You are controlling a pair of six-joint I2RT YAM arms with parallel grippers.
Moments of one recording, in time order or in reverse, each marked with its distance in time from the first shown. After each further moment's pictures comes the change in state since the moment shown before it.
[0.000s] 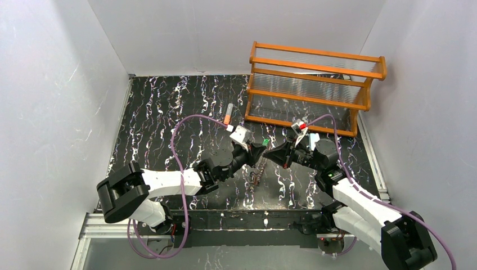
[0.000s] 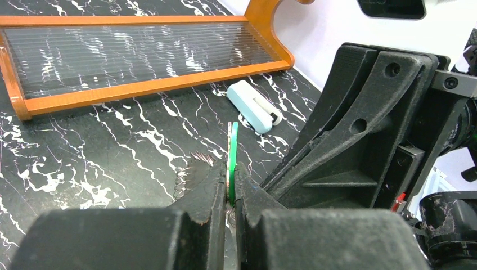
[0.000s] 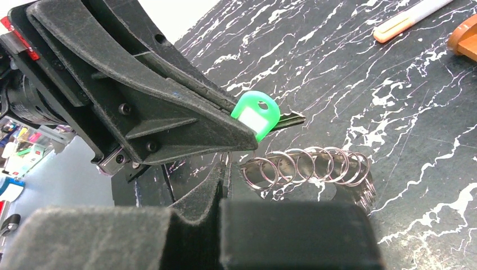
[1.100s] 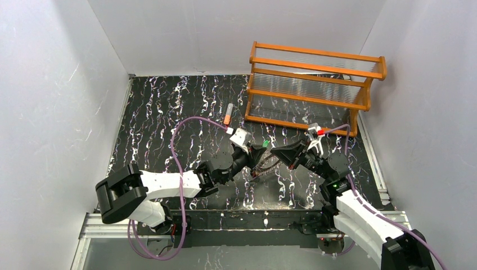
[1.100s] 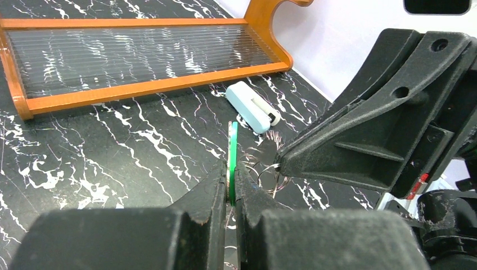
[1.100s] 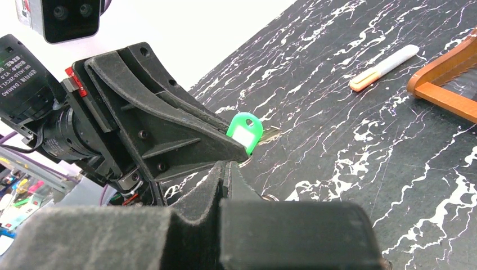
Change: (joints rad) left arm -0.026 -0.014 -0.011 0.009 -0.058 0.013; right arm -0.056 -0.162 -0.133 0.207 0.084 0.135
